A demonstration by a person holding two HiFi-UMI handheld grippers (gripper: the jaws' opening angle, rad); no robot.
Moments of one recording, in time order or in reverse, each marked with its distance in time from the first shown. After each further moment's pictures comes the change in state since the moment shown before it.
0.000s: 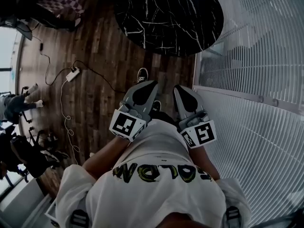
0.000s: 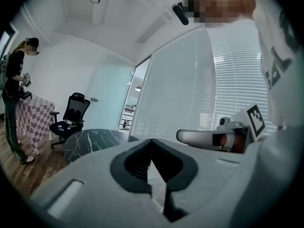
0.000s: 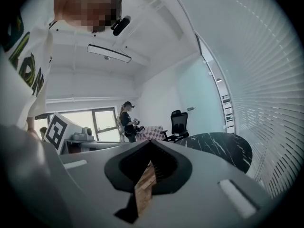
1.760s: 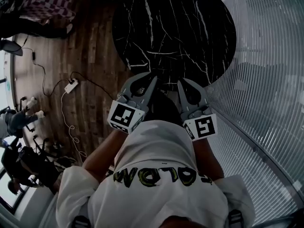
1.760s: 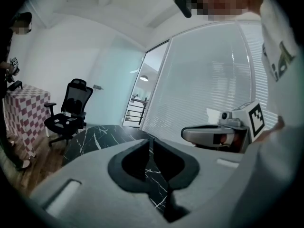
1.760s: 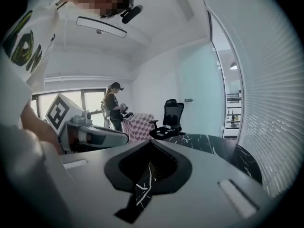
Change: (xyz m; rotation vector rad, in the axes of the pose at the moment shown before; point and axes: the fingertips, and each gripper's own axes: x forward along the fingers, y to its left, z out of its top) left arm 0.178 0.247 0.042 -0.049 0.139 -0.009; right arm 0.263 -0.149 0.016 -0.114 0.175 -0.060
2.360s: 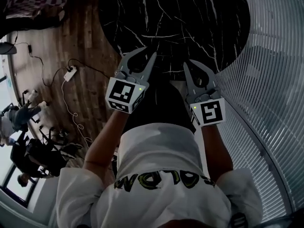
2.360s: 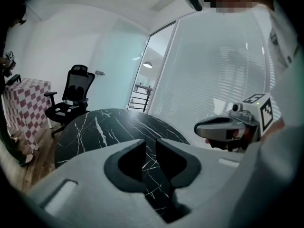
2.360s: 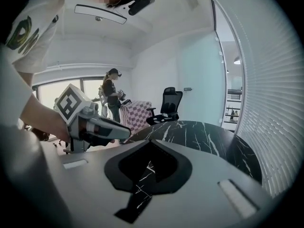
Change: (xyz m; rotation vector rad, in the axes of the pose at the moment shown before) left arm 0.084 0.049 -0.080 -0.017 0.157 0.042; right arm 0.036 -0.061 -0.087 -0.035 0.122 0.002
